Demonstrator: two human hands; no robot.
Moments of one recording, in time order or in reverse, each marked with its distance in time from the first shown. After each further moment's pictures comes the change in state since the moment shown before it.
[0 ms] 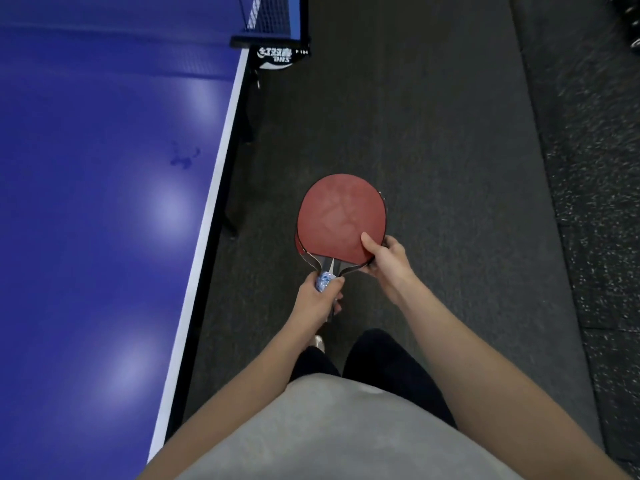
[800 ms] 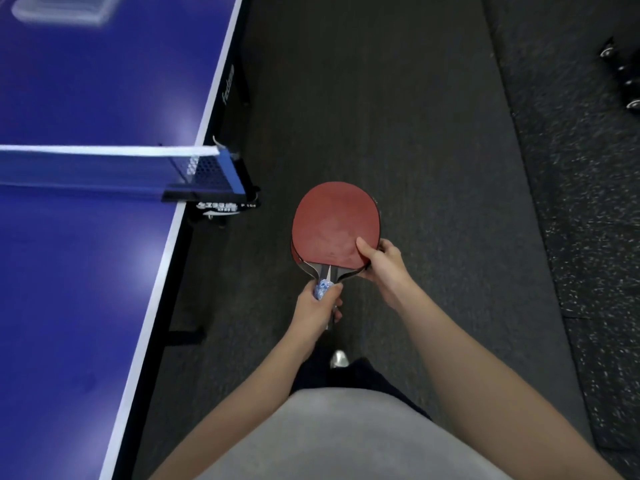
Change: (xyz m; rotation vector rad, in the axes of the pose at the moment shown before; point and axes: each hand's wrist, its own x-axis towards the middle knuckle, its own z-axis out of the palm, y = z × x) left_hand 0.309 0.281 0.107 -0.051 0.006 0.034; right_hand 0.315 -0.303 0.019 -0.051 -0.011 -0.062
